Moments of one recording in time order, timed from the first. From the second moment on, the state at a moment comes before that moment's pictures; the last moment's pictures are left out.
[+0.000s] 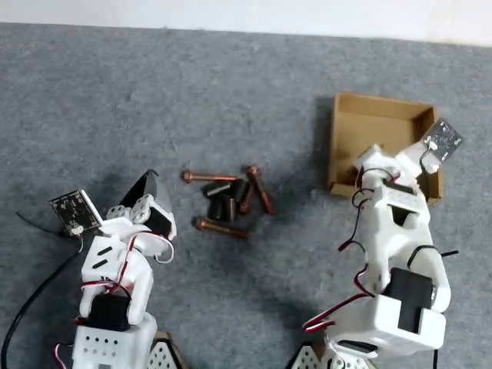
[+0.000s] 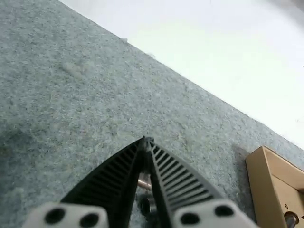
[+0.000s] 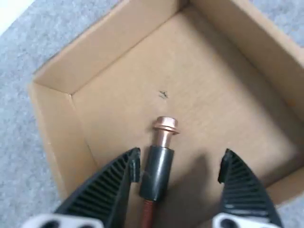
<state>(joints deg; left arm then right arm) 0.6 -103.3 96.0 28.8 37.9 12.1 -1.5 41.0 10.5 -27.0</state>
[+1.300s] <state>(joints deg) -3.0 -103.3 96.0 28.6 37.9 -33.1 -41.8 67.6 16.4 -2.4</state>
